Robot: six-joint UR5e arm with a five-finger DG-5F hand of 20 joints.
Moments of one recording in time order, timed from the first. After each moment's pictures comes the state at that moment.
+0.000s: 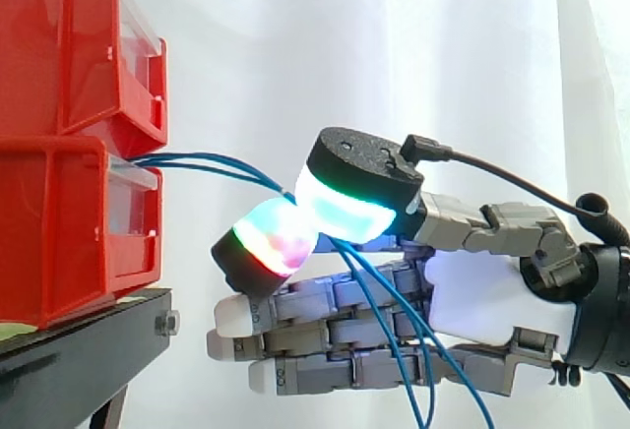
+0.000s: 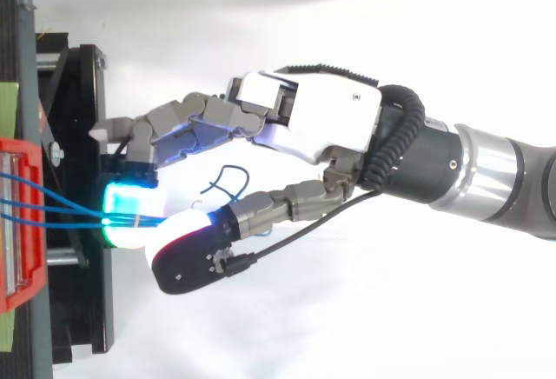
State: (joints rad) arm 0.16 -2.37 -1.29 -2.40 -1.19 -0.12
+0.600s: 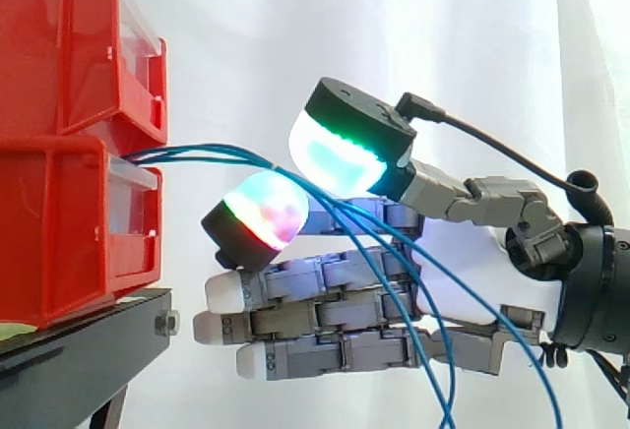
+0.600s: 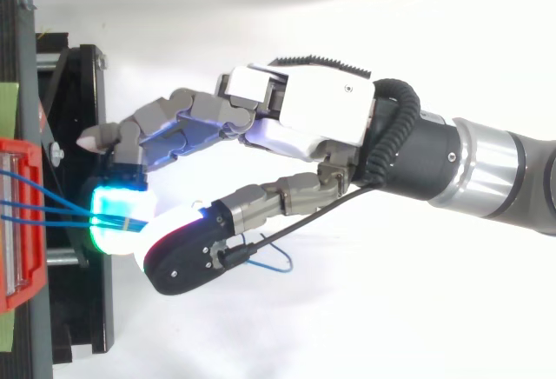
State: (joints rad) arm 0.15 -2.37 -1.25 -2.47 -1.21 -0.06
